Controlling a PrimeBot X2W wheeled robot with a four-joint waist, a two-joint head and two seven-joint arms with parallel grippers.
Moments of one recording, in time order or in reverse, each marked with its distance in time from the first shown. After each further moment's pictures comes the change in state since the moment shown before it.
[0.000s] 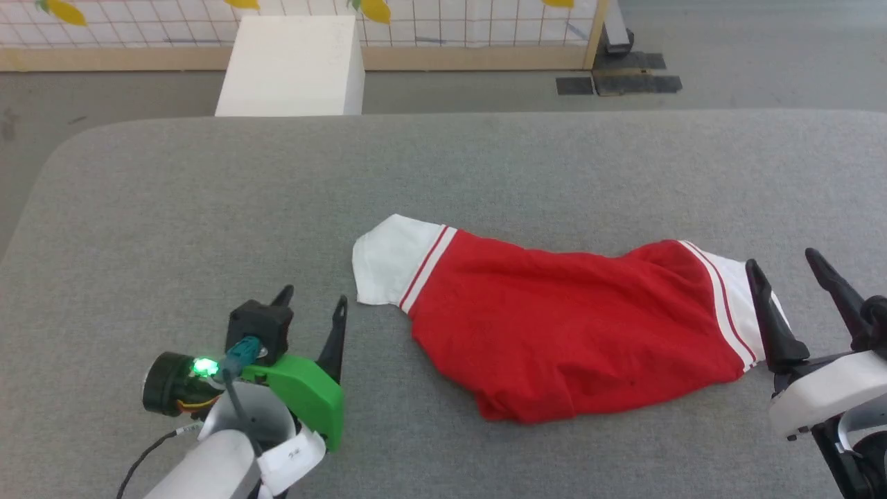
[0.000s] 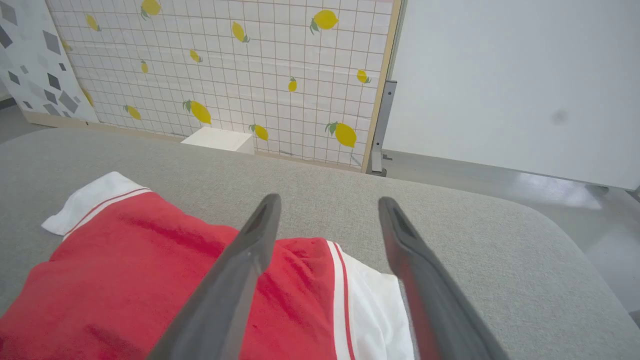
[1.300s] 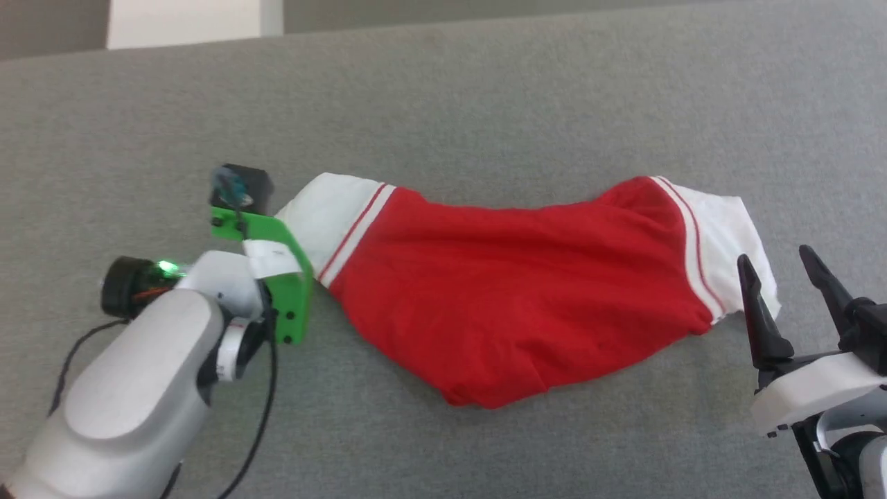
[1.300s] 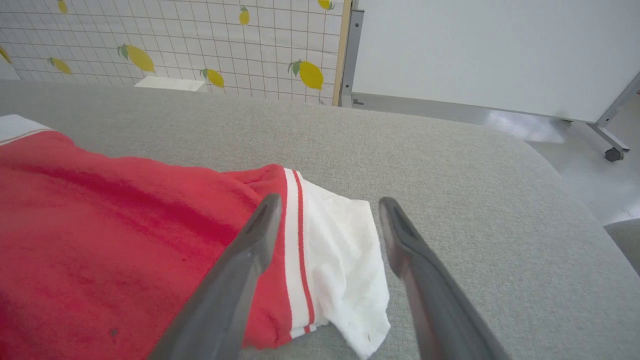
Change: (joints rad) left arm -0.347 0.039 -0.034 0.137 -0.127 -0.016 0.681; right arm -0.005 0.107 -0.039 -0.004 -0.113 0.000 -0.027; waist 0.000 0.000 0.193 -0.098
